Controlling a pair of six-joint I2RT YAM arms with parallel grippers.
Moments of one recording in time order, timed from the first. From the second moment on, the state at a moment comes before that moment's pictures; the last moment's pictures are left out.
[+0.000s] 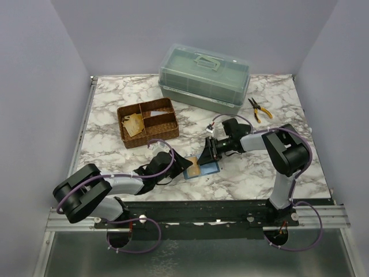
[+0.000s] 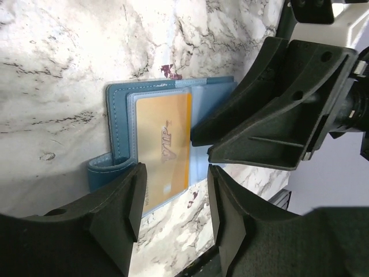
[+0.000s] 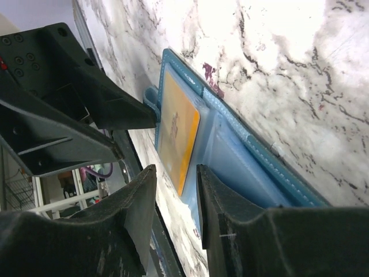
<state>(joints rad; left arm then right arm) -0.86 1.37 0.31 0.52 -0.13 -1.30 0.44 1.89 0.83 0.12 -1.00 0.44</state>
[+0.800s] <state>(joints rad) -0.86 1.33 0.31 0.44 -0.17 -1.27 0.43 1.91 0.85 0.10 -1.02 0.44</state>
